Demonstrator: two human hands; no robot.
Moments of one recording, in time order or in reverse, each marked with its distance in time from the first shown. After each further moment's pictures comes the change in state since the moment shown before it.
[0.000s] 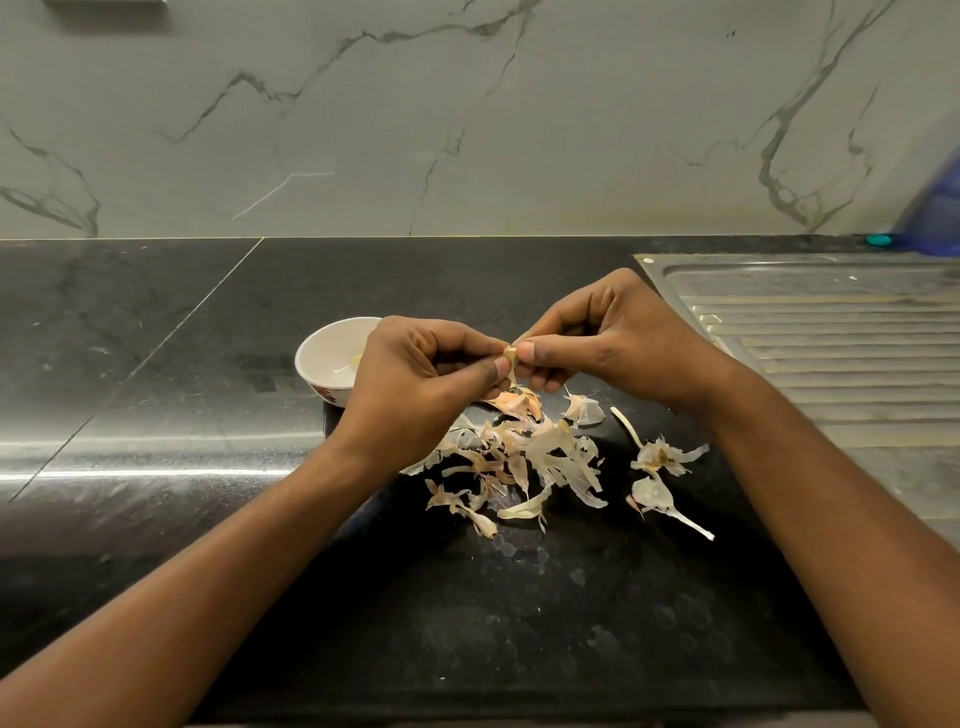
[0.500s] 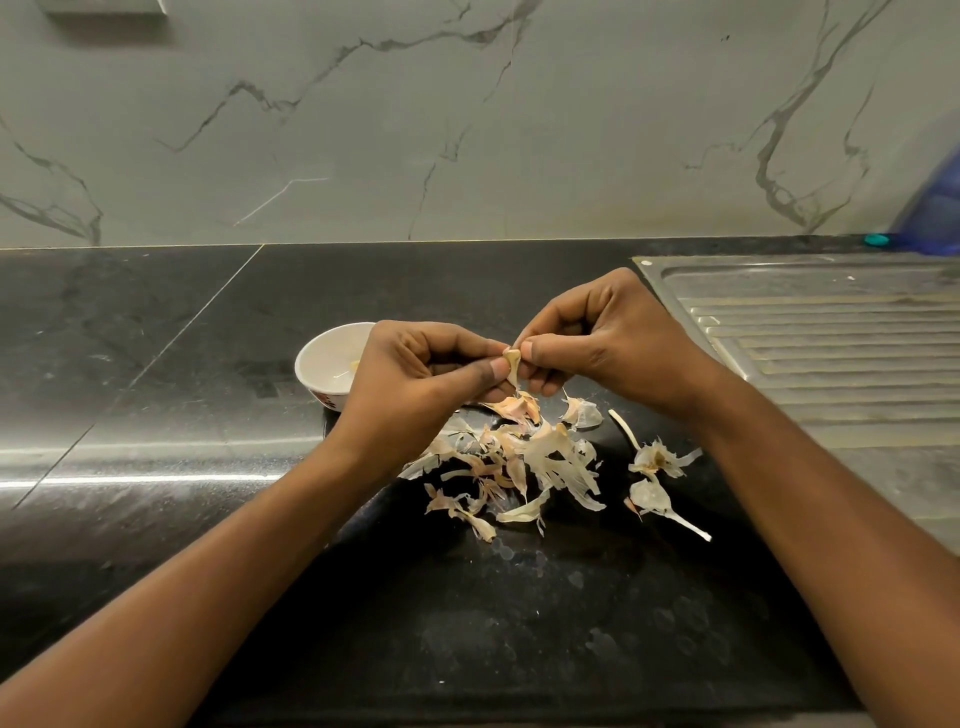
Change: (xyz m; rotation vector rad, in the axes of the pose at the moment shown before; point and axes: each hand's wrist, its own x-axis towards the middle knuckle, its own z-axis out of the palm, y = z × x) left_hand 0.000 0.003 -0.001 -0.166 -0.022 -0.064; right_hand 0.001 -0.001 0.006 0.012 0.076 -0.023
